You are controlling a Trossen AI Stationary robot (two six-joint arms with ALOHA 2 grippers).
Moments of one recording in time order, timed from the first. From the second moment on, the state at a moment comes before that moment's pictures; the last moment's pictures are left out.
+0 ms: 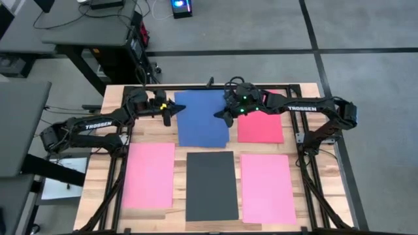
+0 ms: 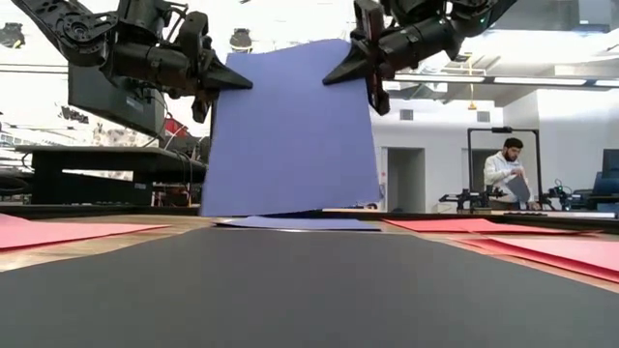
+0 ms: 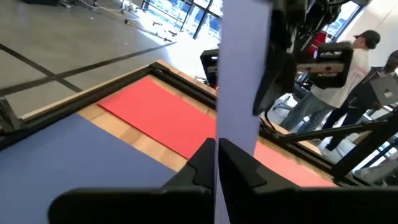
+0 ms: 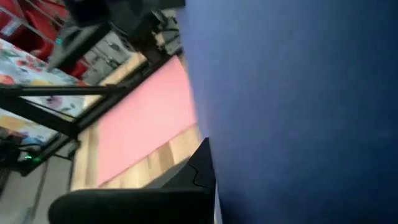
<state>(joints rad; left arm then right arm) 0.59 1.05 0.47 0.50 0.39 -0.39 -0.35 1.51 1.06 -0.01 -0.33 0.45</state>
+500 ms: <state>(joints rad) 0.64 1.15 0.47 0.49 0.39 -0.34 -0.39 1.53 1.06 -0.14 -0.18 0.39</state>
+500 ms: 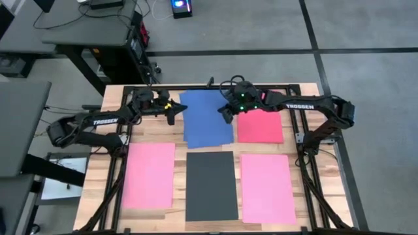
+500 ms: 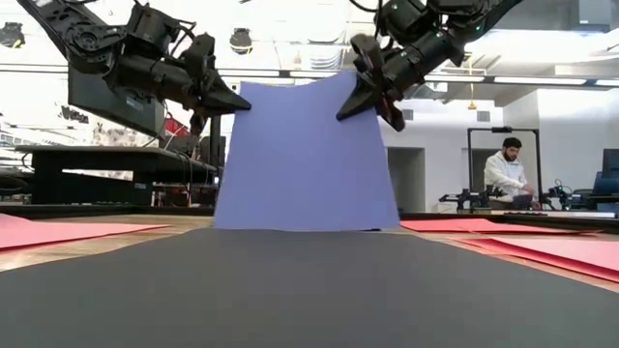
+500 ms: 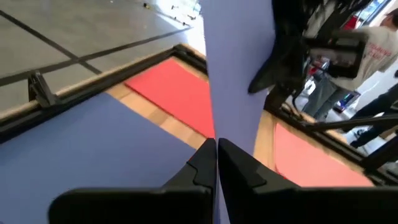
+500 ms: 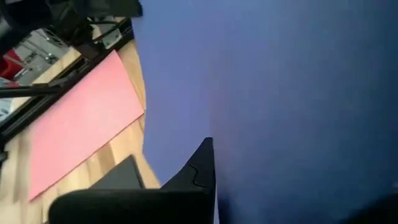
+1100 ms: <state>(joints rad) 0.64 1.28 0.49 0.64 0.39 -0.32 -0.41 1.66 1.06 -0.06 -0.17 0.38</state>
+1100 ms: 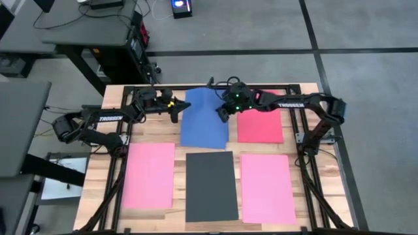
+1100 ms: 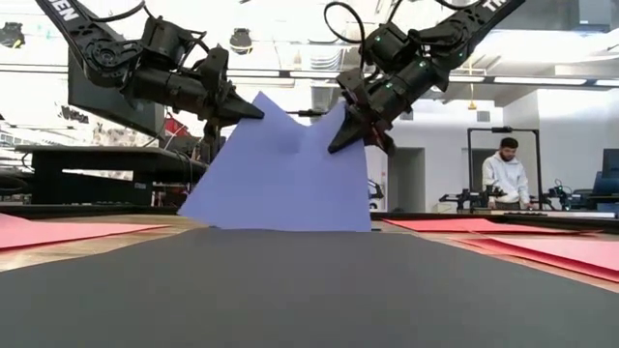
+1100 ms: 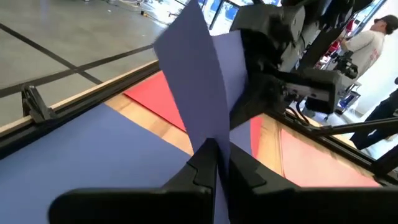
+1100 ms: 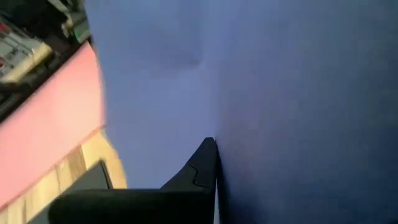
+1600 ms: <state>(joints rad) 0.67 1.28 0.55 0.56 0.39 -0.30 -0.45 1.64 1.06 -0.02 -0.18 0.38</state>
